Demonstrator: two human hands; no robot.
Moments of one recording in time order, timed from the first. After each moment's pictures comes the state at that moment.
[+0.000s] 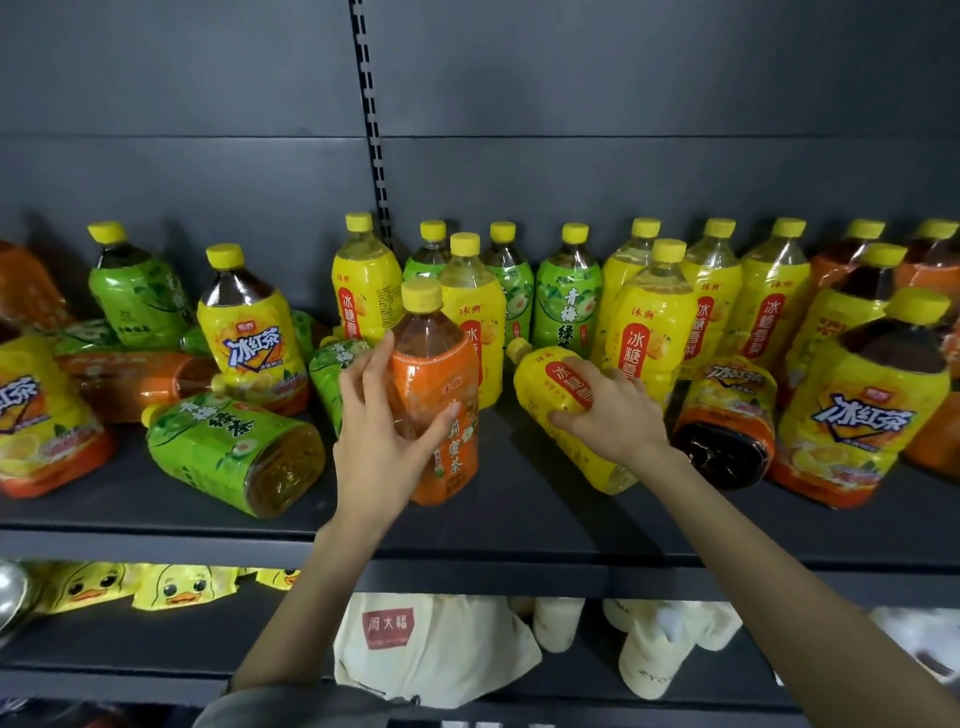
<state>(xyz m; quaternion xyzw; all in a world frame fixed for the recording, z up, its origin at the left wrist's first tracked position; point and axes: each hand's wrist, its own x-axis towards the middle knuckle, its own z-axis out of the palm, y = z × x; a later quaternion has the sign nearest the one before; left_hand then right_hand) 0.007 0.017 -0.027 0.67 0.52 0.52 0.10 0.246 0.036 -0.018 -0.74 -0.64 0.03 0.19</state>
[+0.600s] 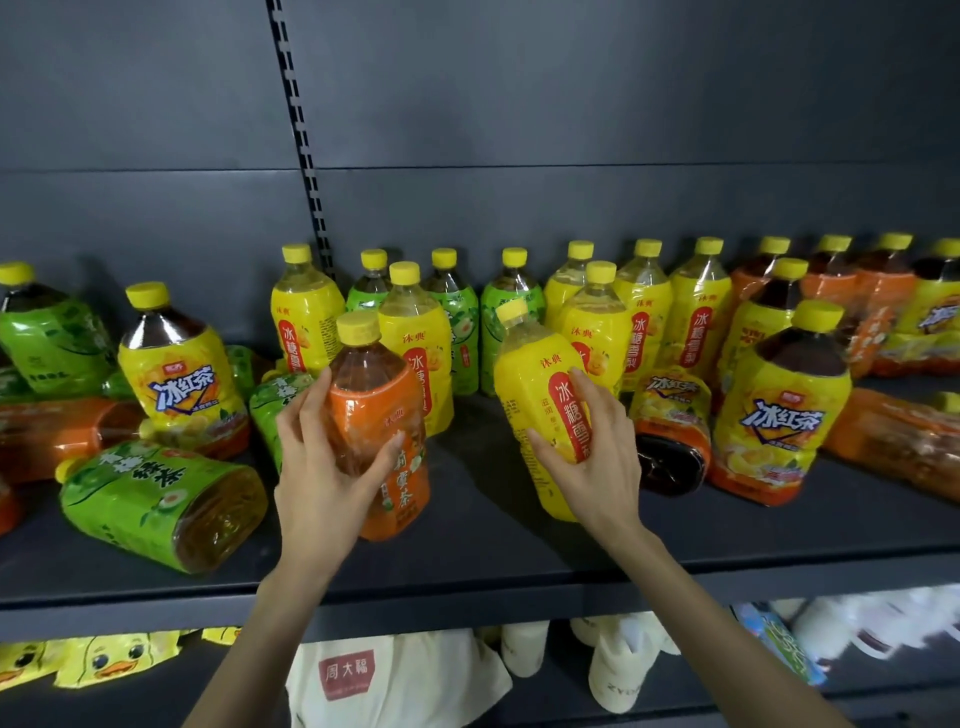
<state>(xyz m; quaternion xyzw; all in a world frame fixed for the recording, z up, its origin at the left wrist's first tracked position) 0.010 0.017 -0.028 0.66 0.52 0.53 0.09 0.257 -0.004 -0.052 -0.63 -0.58 -0.01 0.51</state>
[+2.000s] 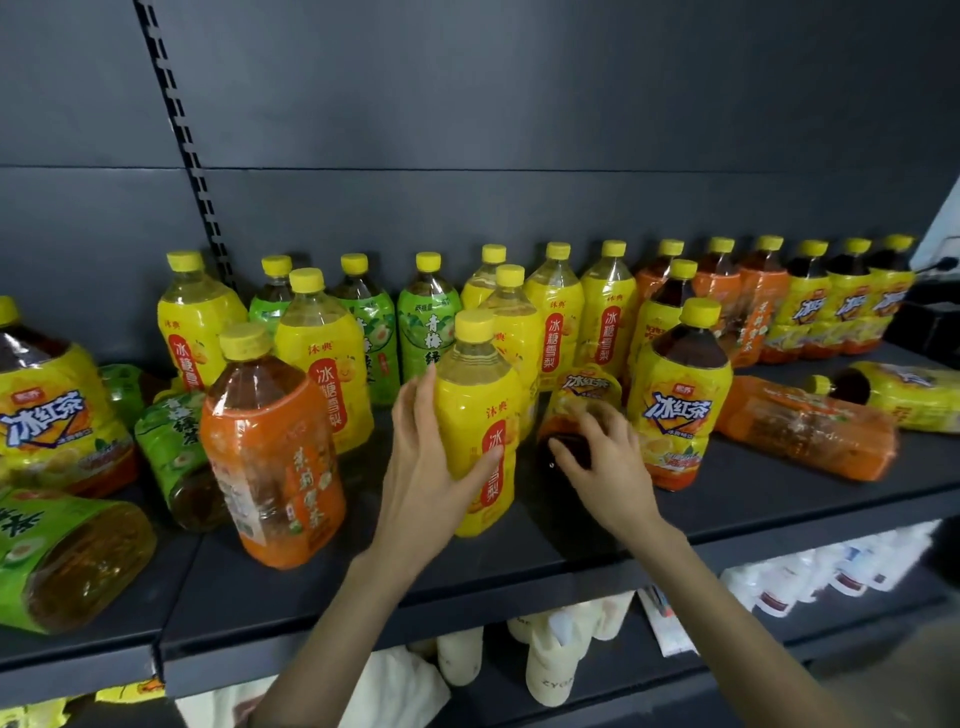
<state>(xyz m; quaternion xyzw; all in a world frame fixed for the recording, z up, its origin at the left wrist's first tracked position) 0.143 -0.004 -0.019 0.78 0.38 0.46 0.20 0.344 -0.037 -0.048 -0.77 -0.55 -0.01 0.32</state>
